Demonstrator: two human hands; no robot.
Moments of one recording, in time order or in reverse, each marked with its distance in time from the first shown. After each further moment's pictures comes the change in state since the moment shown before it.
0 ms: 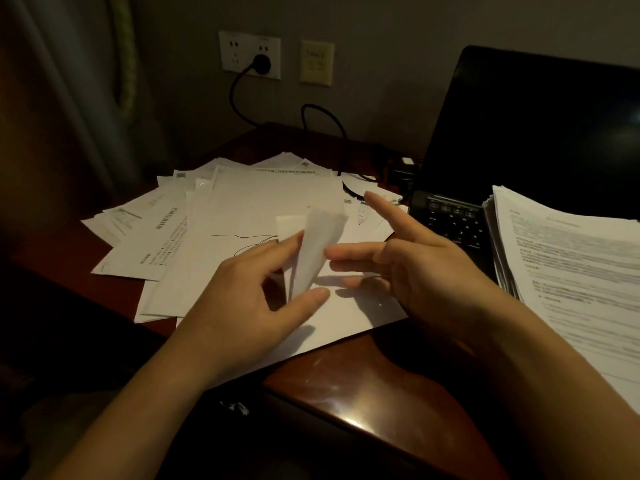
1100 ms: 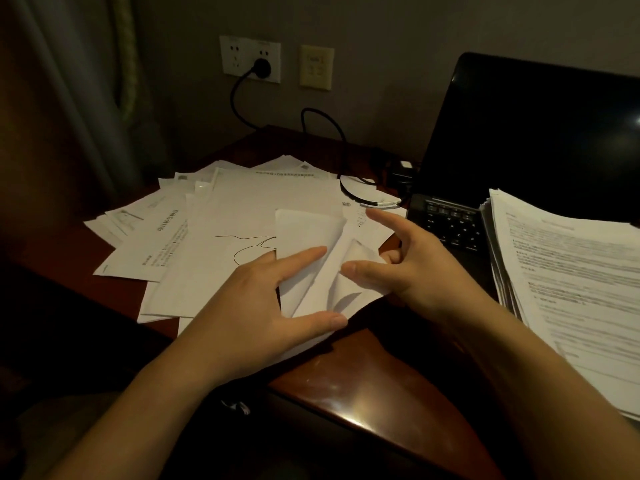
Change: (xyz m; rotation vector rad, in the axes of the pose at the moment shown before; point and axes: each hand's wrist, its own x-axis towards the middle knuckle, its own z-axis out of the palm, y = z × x) left_hand -0.002 0.008 -0.006 0.038 -0.136 -0.120; right_hand 0.008 0.010 -0.005 -0.397 0.155 -0.049
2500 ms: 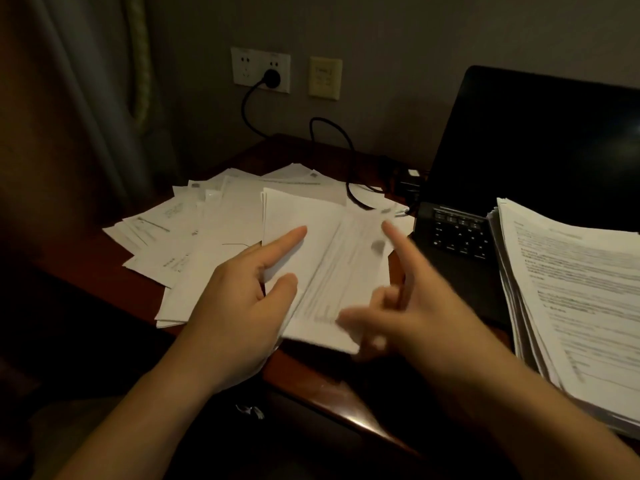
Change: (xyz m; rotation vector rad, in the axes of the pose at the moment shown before) left_hand -0.007 -0.001 -0.010 -0.338 0.183 -0.083; right_hand -0.050 -0.027 0.020 0.302 -0.117 0.106
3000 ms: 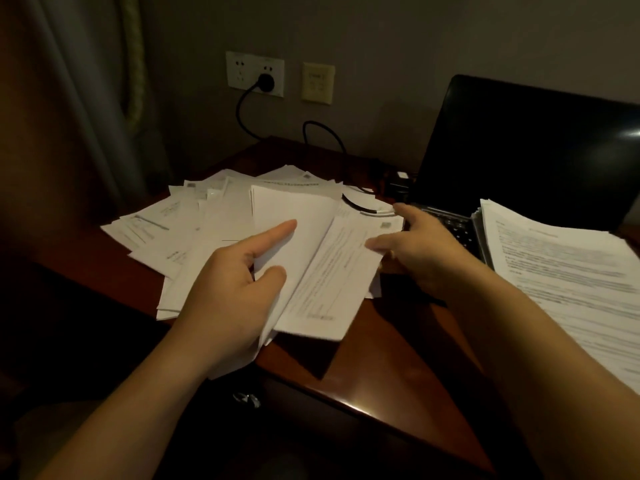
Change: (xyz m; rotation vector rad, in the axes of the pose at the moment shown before) left_hand -0.003 0.015 0.000 -0.137 0.072 -0.103; right_hand 0.074 -0.011 -0.032 -0.027 0.349 0.126
